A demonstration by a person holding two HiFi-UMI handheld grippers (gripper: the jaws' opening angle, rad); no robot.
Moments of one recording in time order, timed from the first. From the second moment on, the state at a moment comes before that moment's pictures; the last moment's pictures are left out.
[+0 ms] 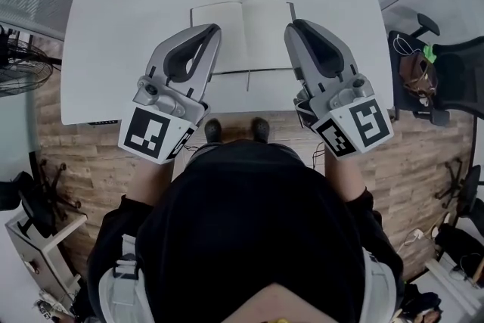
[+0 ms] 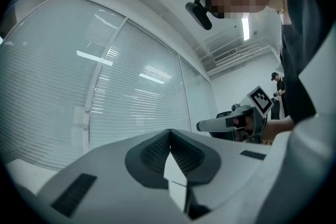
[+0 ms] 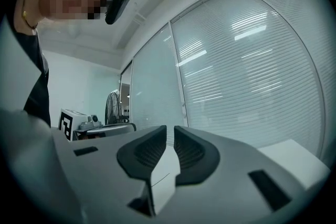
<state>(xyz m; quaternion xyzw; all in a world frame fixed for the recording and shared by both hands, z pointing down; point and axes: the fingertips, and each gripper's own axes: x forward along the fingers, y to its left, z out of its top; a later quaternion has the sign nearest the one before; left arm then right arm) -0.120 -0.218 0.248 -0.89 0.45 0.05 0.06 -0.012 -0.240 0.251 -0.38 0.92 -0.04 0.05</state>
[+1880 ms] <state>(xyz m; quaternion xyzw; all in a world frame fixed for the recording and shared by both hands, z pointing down) -0.100 -0.230 0.240 -0.88 0.47 0.07 0.06 0.023 -0.243 0.228 -0.35 0.93 0.00 0.08</state>
